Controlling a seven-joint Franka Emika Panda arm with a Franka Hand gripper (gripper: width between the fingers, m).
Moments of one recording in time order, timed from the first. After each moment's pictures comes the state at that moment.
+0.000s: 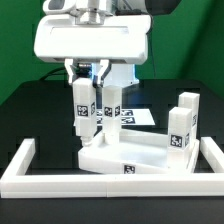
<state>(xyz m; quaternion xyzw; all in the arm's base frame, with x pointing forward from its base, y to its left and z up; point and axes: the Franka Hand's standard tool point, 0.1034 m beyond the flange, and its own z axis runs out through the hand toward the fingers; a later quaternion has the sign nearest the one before) 0.578 -0.095 0.155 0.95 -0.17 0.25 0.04</state>
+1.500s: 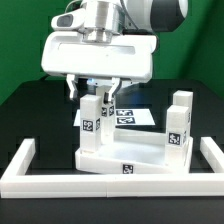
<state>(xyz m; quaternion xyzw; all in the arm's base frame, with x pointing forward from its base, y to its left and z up) 0.574 -0.089 0.128 0.95 -0.16 0.25 0.05</state>
